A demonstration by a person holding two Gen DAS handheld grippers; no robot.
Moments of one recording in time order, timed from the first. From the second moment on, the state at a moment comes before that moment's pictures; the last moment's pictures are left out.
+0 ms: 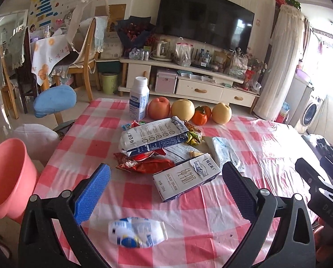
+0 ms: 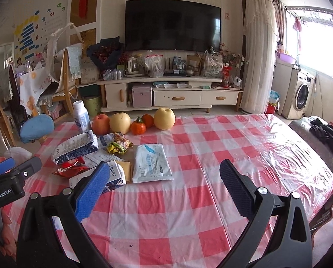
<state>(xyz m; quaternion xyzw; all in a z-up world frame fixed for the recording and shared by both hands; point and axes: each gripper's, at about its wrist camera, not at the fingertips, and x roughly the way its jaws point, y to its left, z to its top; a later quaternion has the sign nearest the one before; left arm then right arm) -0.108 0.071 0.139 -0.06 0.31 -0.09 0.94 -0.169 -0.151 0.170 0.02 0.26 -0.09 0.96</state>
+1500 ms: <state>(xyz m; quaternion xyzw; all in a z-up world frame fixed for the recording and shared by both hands) -0.149 0.079 0.069 -0.01 0.42 -0.11 0.90 -0.153 -0.151 0.114 0.03 0.33 -0.04 0.94</state>
